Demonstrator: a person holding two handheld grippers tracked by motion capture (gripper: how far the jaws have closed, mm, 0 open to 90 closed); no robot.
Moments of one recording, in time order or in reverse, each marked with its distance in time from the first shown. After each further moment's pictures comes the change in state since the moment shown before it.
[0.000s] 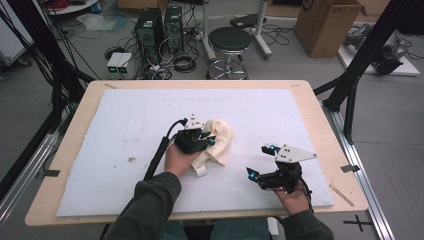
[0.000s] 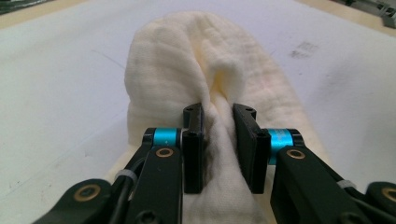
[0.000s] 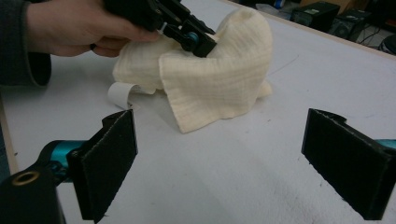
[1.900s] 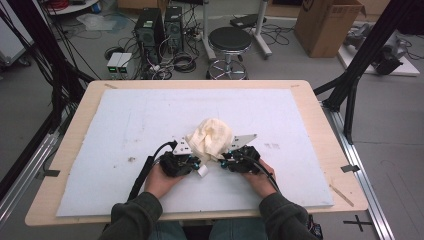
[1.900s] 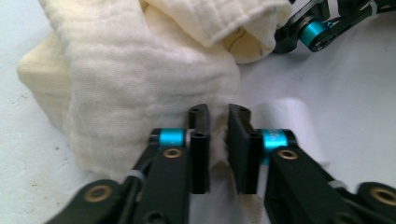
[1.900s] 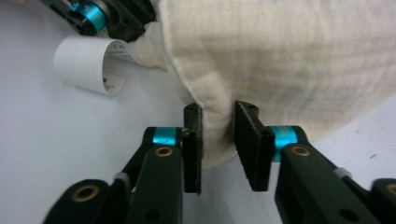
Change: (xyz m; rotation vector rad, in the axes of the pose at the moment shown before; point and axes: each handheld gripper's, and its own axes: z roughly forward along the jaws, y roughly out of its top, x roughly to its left) left arm -0.013 -0.056 -0.040 0.141 -0.053 0.106; right arm 0.003 0.012 0.118 0.330 0.125 -0.120
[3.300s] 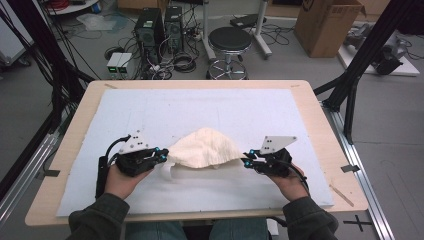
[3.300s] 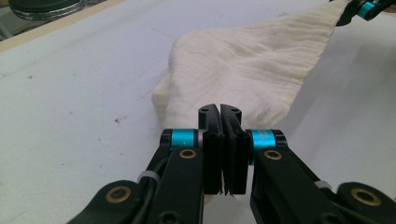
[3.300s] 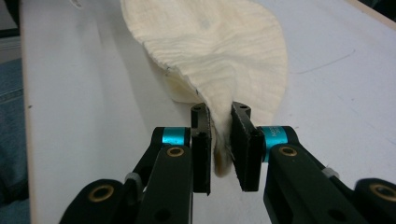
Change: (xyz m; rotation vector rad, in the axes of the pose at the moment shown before) left arm 0.017 -0.015 -0.117 -0.178 0.064 -0.020; right arm -0.001 -0.017 -0.092 -0.141 0.020 -0.069
